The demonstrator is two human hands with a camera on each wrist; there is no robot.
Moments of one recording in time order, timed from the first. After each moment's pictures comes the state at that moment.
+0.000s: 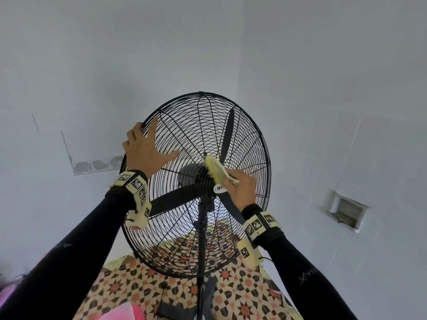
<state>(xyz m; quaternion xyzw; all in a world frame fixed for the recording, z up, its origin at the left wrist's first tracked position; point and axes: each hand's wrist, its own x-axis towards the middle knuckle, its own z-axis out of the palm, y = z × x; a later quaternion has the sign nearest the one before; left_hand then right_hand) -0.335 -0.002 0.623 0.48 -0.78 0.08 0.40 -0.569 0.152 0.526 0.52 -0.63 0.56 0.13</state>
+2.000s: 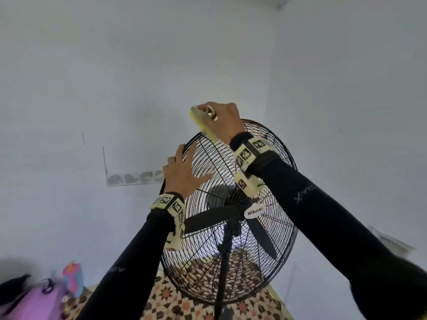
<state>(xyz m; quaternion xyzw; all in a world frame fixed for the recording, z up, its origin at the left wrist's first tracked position) -0.327 -0.001 0.614 0.47 -0.79 0.08 0.38 -0.455 0.073 0.773 0.69 -0.53 0.44 0.21</state>
